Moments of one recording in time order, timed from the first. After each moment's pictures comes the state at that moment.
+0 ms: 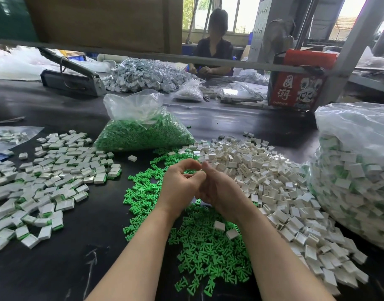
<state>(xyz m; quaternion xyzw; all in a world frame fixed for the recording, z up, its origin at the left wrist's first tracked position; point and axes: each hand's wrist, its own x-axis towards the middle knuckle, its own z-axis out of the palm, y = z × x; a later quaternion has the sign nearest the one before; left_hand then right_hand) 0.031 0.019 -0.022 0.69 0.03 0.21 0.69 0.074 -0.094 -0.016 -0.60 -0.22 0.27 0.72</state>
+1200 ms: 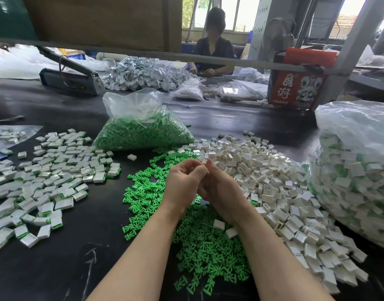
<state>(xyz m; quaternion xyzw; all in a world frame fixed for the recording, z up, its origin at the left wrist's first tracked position) 0.035 0.010 -0.023 0.63 0.07 0.20 0.75 0.076 -0.092 -0.023 -0.59 -0.21 0.25 0.74</state>
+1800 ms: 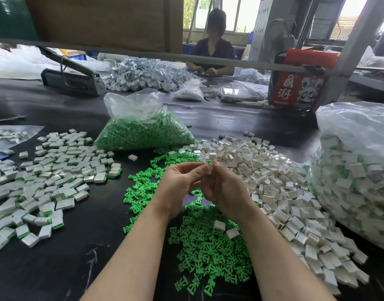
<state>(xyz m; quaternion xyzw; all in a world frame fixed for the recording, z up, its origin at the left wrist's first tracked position) 0.030 0.027 -0.019 0.54 0.01 0.10 0.84 0.079 -0.098 -0.019 -0.53 -0.19 0.28 0.78</state>
